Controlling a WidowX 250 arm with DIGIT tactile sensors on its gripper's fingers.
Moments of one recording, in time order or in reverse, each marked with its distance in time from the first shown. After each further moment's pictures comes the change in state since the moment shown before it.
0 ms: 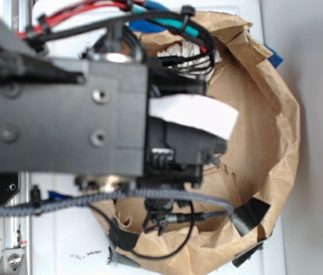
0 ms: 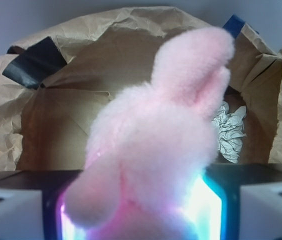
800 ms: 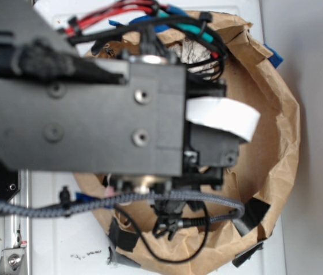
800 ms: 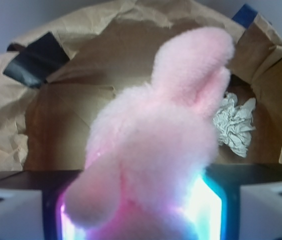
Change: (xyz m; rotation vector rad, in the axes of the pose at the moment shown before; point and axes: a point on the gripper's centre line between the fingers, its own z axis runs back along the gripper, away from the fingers) arm 0.002 -0.004 -0.002 -0.024 0.055 0.018
